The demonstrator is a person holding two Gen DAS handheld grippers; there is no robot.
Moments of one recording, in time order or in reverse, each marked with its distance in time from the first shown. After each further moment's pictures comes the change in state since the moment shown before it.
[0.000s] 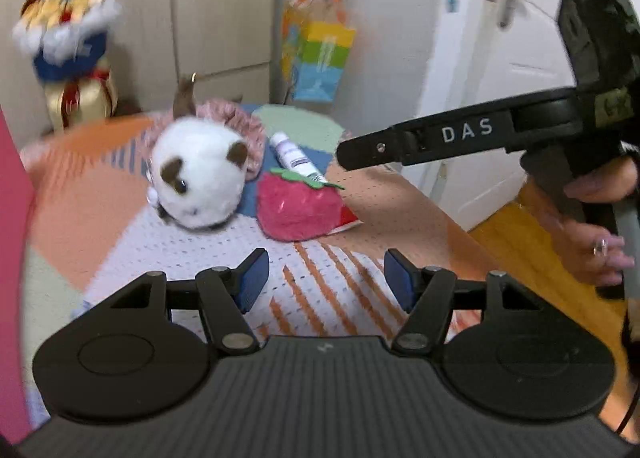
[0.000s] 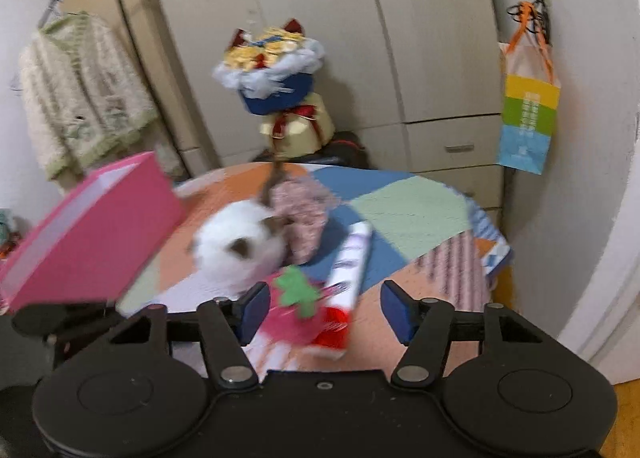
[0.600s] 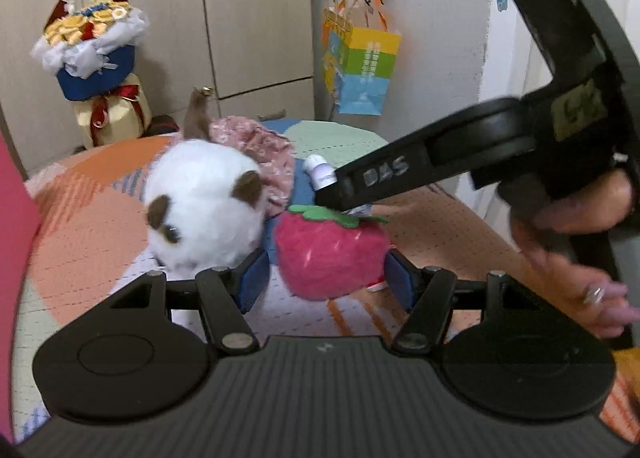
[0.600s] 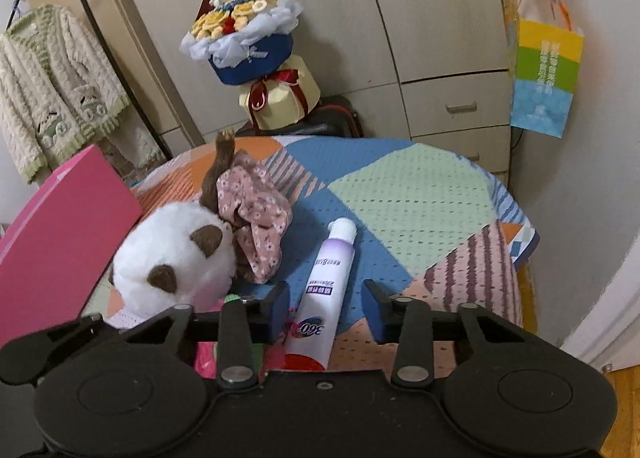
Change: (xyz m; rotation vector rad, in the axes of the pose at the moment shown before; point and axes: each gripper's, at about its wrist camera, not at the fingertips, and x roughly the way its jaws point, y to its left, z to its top) left arm 0.045 -0.008 0.012 0.032 -0.045 0.139; right arm 0.081 -0.020 0.015 0.062 0.099 0.036
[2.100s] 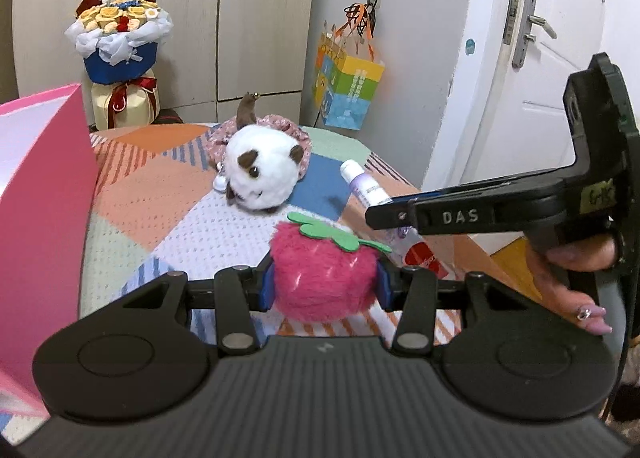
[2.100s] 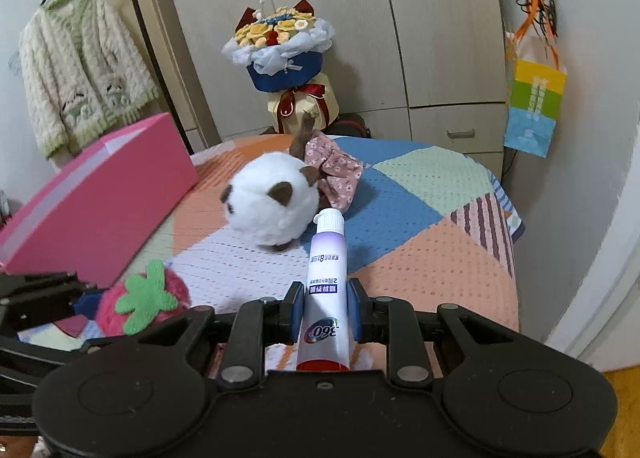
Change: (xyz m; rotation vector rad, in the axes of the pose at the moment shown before) left arm -0.120 0.042 -0.041 -0.091 -0.044 -0.103; right arm -0.079 0.063 -0.067 -0.065 -0.086 -0.040
